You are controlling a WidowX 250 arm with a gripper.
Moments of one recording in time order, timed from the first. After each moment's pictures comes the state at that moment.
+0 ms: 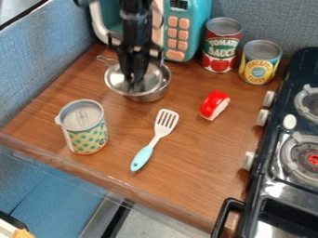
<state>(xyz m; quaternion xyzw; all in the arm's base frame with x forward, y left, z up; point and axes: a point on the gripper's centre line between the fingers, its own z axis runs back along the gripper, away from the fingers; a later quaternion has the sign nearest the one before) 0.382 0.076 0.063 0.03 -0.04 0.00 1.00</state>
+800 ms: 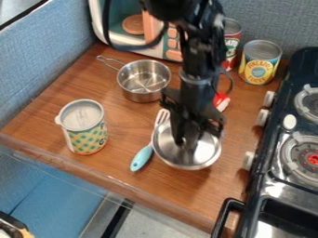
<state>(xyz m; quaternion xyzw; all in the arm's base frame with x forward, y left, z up) 0.297 -0.059 0.020 0.00 0.00 -0.13 0.99</state>
